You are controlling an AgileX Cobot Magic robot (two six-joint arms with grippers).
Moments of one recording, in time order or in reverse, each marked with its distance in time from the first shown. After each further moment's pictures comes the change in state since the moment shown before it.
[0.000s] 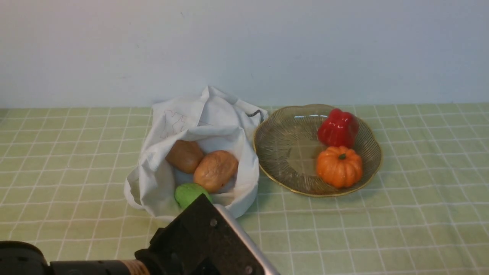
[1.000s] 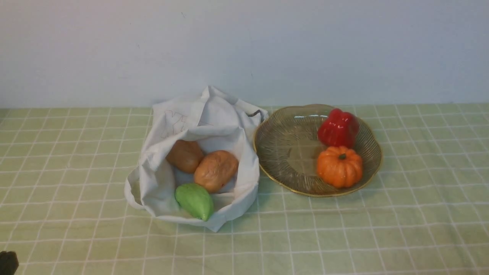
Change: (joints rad) right arm 0.000 0.000 0.000 0.000 0.000 0.000; left arm 0.940 -1.087 0.518 0.098 0.104 0.000
